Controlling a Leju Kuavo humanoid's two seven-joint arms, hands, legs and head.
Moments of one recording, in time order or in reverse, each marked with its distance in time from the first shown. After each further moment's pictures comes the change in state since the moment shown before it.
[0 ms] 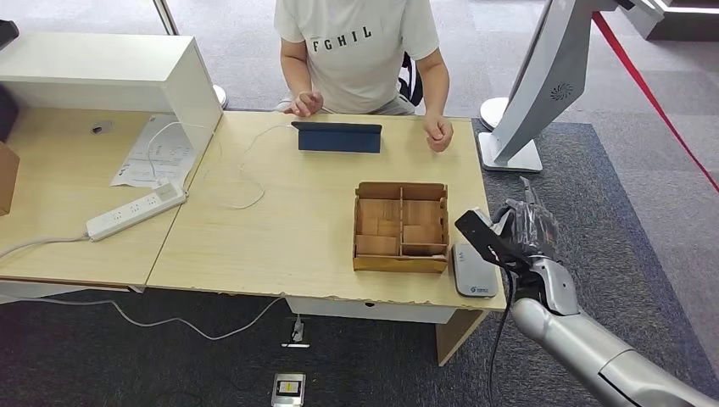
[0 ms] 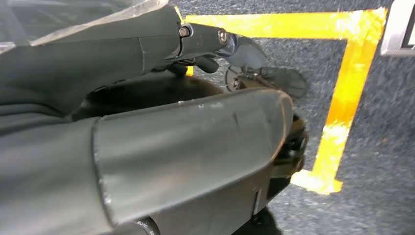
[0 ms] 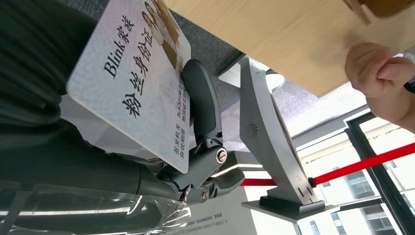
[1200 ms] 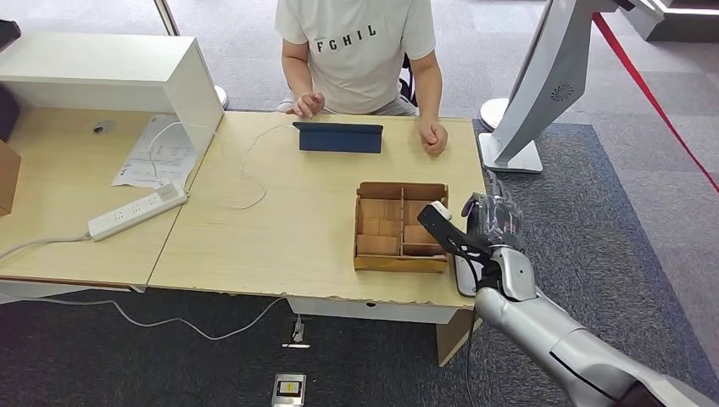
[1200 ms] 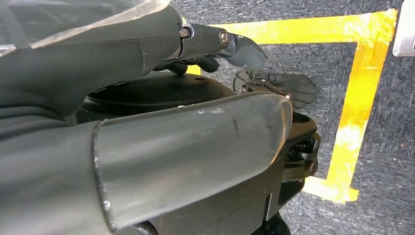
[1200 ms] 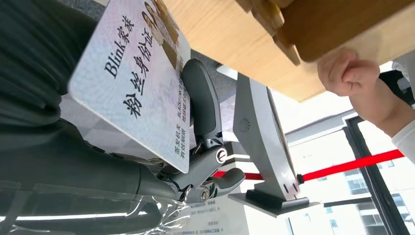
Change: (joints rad) left arm -0.011 -0.017 -0.048 0.008 0.014 0.032 0.054; right arm -0.084 0.171 0.066 0.196 0.084 0.000 0.065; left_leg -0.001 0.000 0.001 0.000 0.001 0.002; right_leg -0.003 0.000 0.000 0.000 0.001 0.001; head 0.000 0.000
